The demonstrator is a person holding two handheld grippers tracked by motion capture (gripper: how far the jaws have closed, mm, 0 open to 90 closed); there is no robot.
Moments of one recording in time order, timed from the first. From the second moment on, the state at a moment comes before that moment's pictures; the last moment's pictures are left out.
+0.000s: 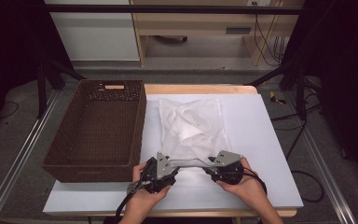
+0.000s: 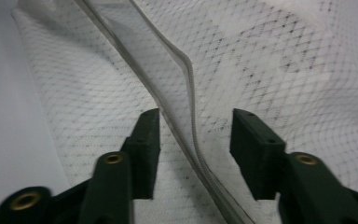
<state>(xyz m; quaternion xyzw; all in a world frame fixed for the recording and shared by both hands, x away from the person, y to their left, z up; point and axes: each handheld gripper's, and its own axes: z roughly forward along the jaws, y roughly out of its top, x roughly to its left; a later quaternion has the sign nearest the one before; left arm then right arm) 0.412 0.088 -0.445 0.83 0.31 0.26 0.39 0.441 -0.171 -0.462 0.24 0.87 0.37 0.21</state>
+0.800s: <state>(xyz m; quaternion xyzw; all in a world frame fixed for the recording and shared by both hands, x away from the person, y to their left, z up) 0.411 0.089 -0.424 0.80 0.32 0.24 0.46 0.443 -0.201 -0.444 0.31 0.81 0.43 0.25</state>
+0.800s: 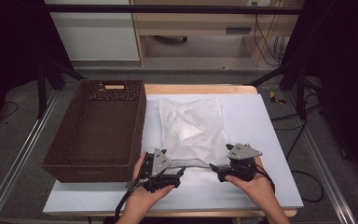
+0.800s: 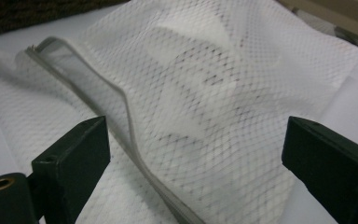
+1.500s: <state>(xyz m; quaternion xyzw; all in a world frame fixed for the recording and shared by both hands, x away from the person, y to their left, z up) 0.405 0.123 -0.373 0.76 0.34 0.23 0.50 0.442 -0.243 -0.420 0.41 0.70 0.49 0.31</state>
